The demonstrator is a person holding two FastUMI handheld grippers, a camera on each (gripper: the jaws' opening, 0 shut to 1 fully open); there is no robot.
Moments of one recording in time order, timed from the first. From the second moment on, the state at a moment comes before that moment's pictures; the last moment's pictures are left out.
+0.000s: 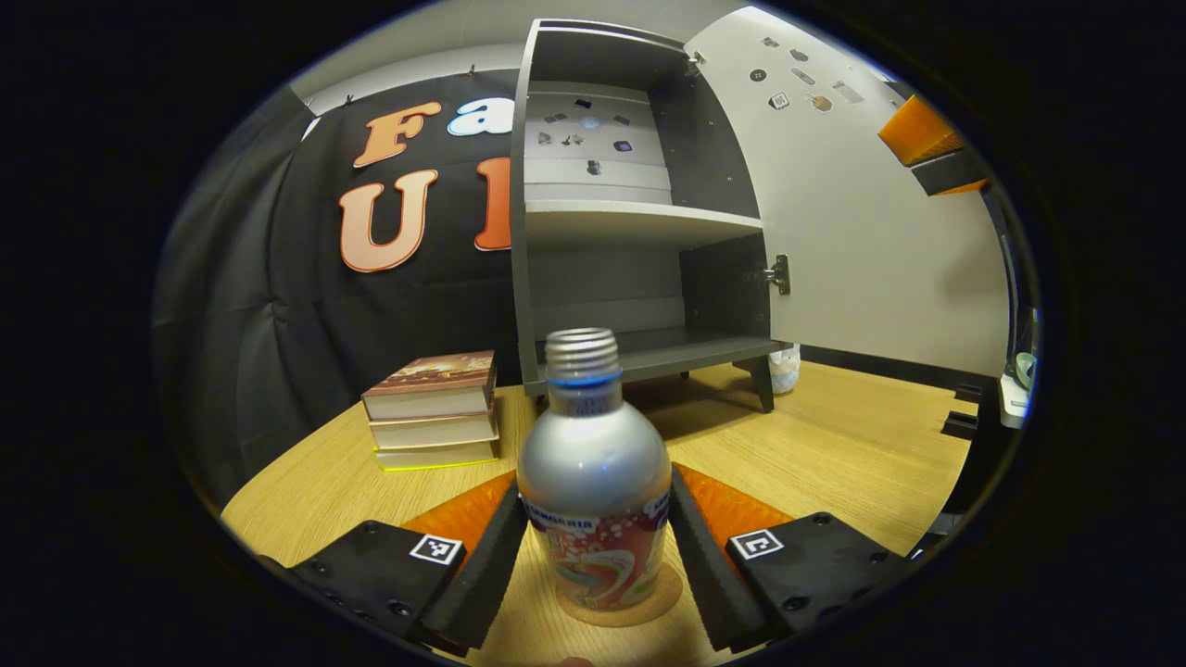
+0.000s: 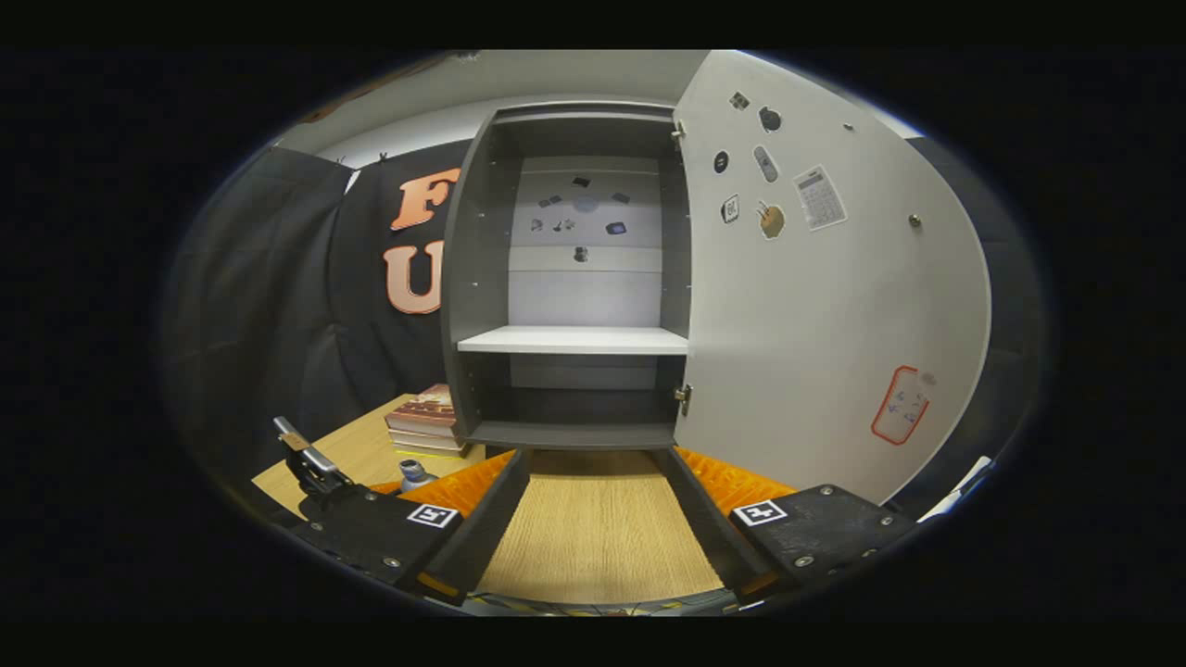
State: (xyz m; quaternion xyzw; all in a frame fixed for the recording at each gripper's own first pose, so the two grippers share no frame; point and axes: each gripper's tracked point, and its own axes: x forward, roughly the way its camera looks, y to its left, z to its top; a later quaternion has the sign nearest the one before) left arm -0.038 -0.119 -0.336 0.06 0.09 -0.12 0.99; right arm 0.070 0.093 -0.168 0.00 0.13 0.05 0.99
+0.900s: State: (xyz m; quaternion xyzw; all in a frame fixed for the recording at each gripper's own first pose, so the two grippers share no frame) left arm -0.009 -0.112 -0.199 0.02 0.06 -0.11 0.99; right arm 0.060 0.086 -0.094 0.00 0.08 -0.01 1.00
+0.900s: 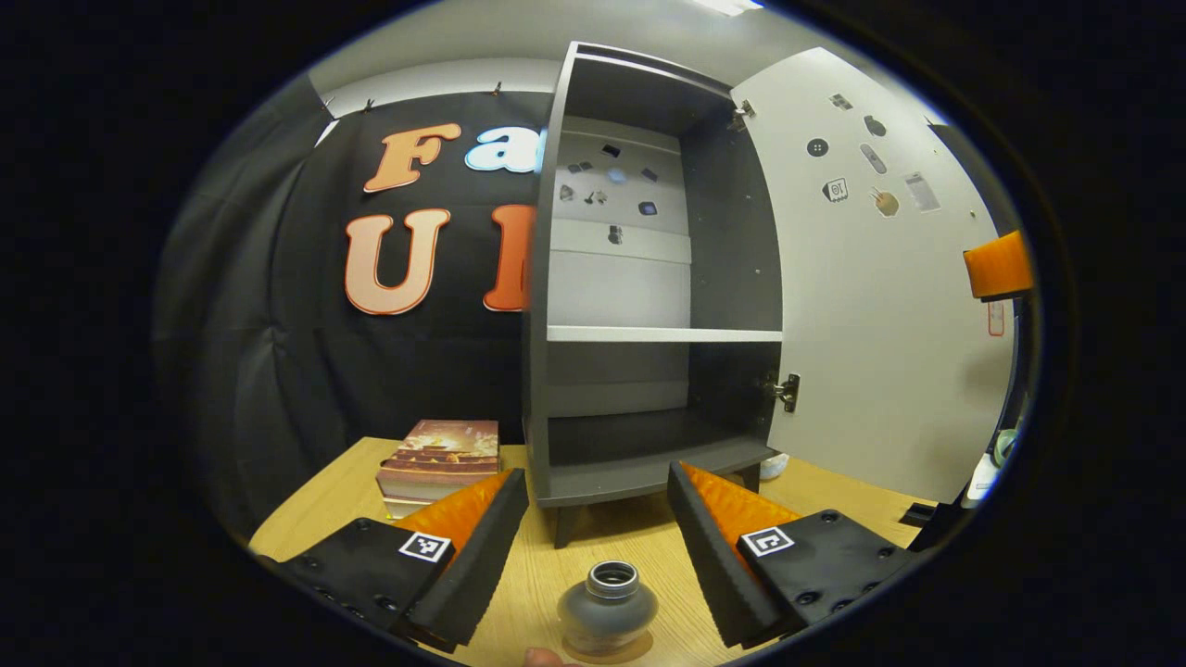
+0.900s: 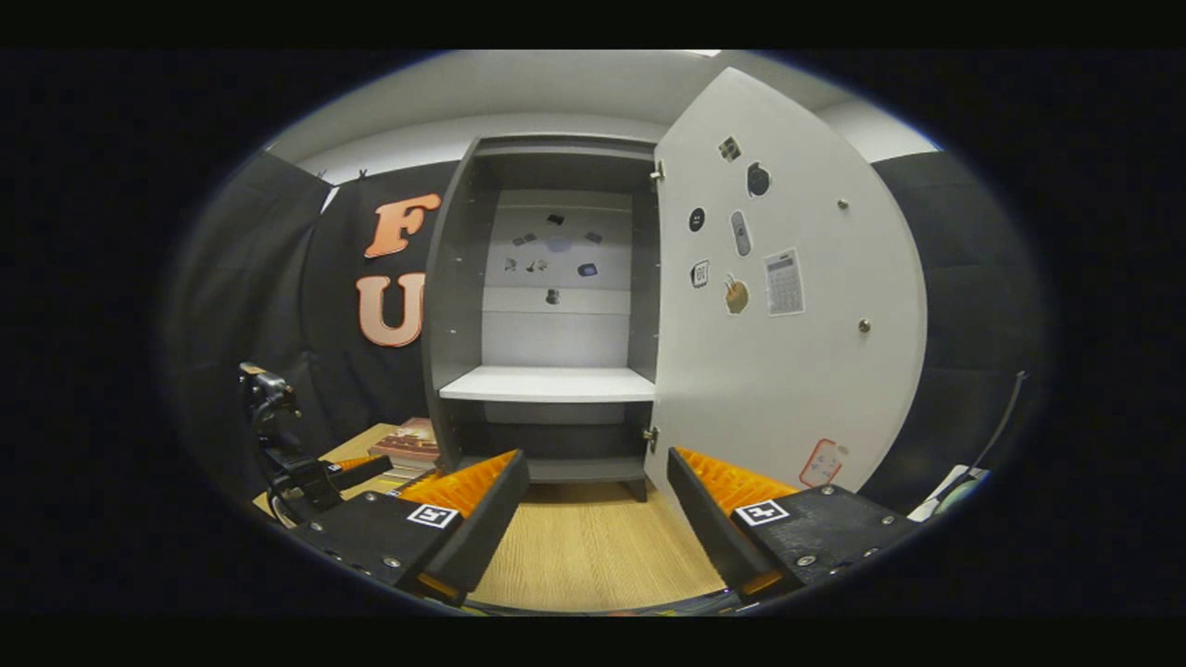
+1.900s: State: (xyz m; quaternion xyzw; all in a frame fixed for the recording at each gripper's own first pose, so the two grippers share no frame) left arm -0.053 -0.102 -0.060 0.00 0.03 -0.04 1.00; right arm 0.006 -0.014 -0.049 -0.01 0.06 -0.03 1.00
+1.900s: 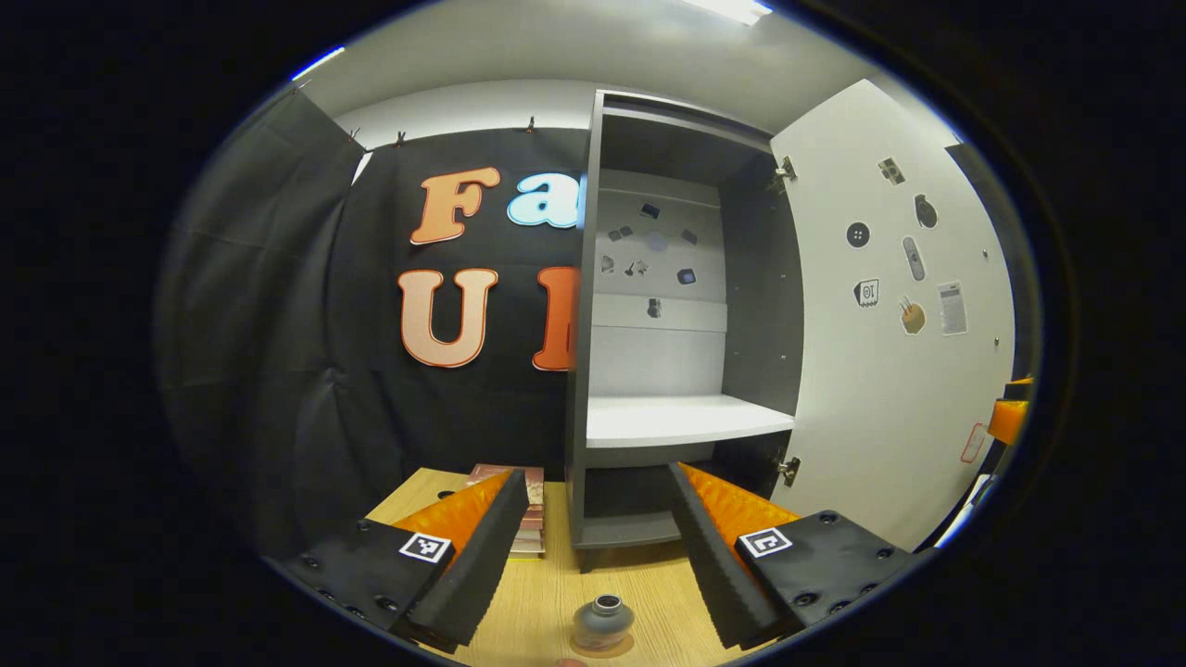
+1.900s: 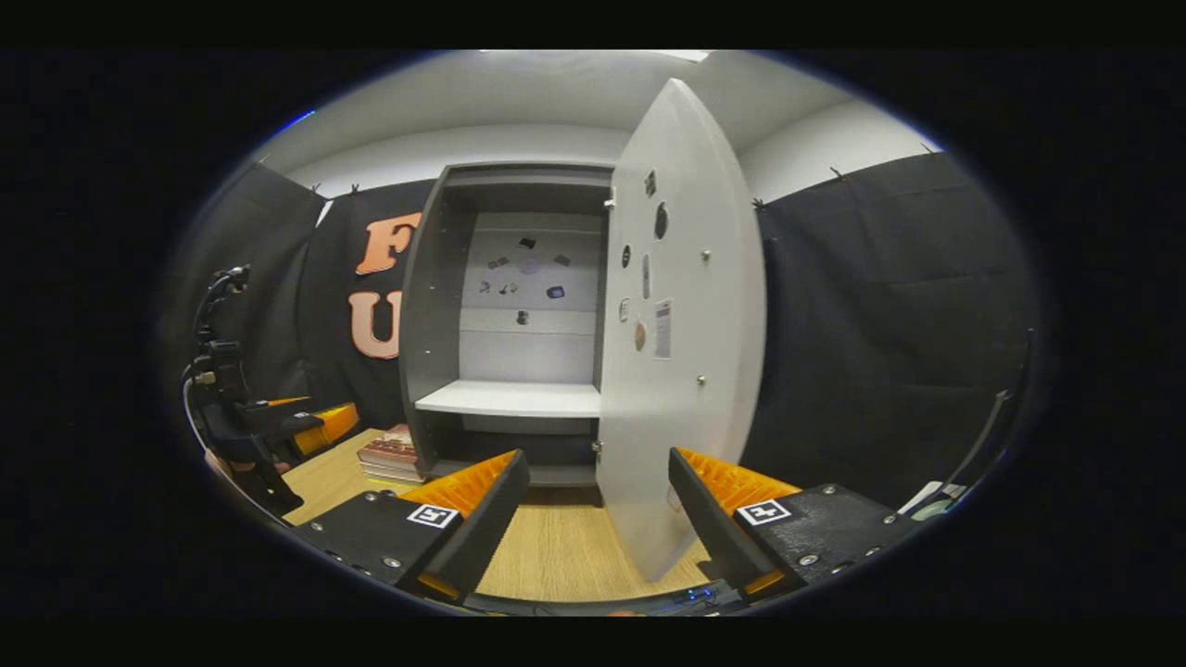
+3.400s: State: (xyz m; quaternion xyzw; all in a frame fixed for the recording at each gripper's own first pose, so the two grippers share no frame) left arm -0.069 -0.085 -0.032 -0.01 0.02 -0.01 1.00; right arm 0.037 -0.007 -0.040 0.07 0.10 0.10 0.99
